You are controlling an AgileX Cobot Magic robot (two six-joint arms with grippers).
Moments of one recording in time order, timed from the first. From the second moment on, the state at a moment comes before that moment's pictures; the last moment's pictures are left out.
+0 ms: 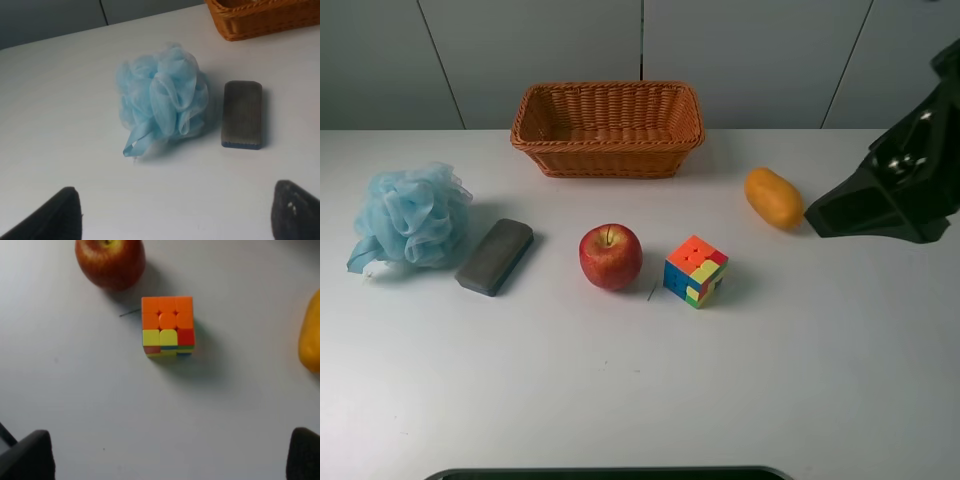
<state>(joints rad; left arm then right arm) -0.03 0.00 -0.52 -0.08 1.10 0.16 0.45 1.06 -0.89 0.17 1.03 -0.40</state>
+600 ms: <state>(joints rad) -0.03 0.00 -0.52 -0.08 1.10 0.16 0.56 1.54 -0.97 0.17 0.91 -0.39</state>
